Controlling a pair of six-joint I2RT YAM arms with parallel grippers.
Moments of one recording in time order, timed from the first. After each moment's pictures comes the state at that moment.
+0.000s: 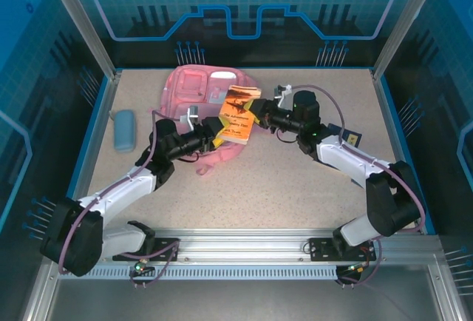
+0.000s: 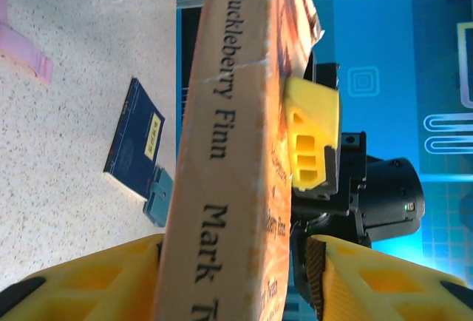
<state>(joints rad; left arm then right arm) -0.39 1.20 0.61 0.51 0.58 -1.43 0.46 1.49 0.95 0.36 -0.57 1.30</state>
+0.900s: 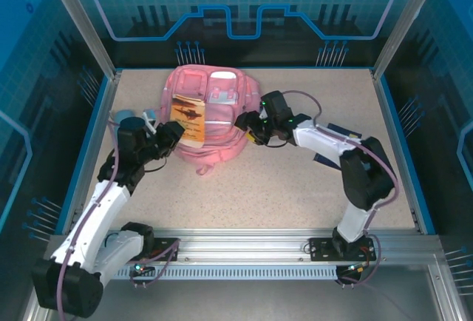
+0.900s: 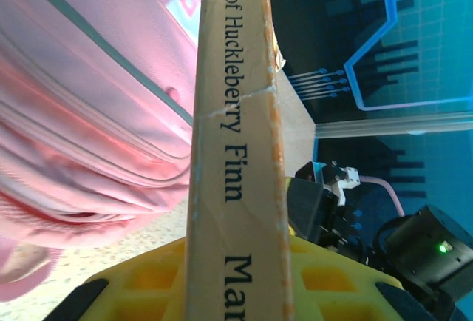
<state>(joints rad) -0.12 0.87 0.74 -0.33 0.34 -1.08 0.55 1.80 1.24 -0.23 -0.40 1.10</state>
